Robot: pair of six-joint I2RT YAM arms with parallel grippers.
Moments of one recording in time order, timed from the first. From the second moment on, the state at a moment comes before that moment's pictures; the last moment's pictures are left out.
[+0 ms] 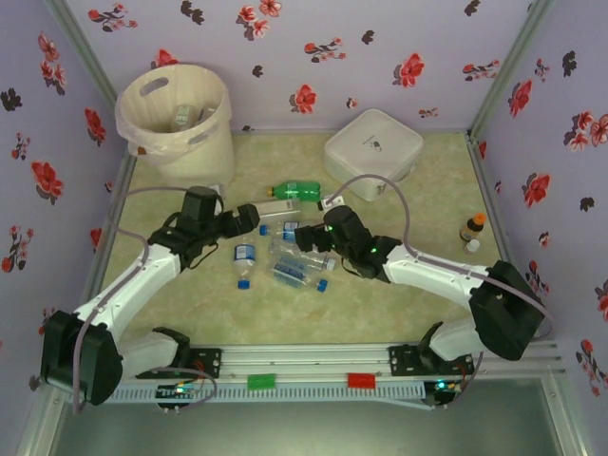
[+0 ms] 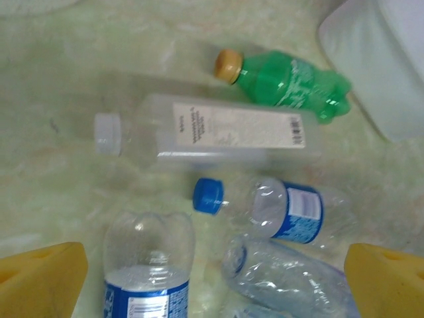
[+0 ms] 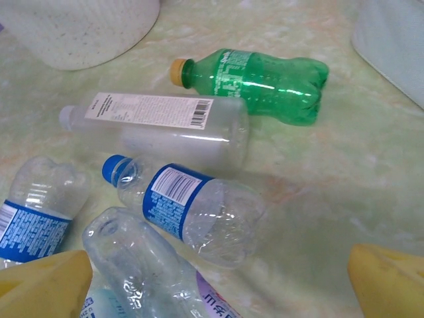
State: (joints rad) left arm -0.44 1.17 0.80 -0.38 0.02 -0.61; right arm 0.84 1.38 0.81 -0.03 0.21 0.40
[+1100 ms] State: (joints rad) left arm -0.59 1.53 0.82 -0.40 -0.16 -0.65; right arm 0.84 1.36 0.78 0.00 0.18 0.46
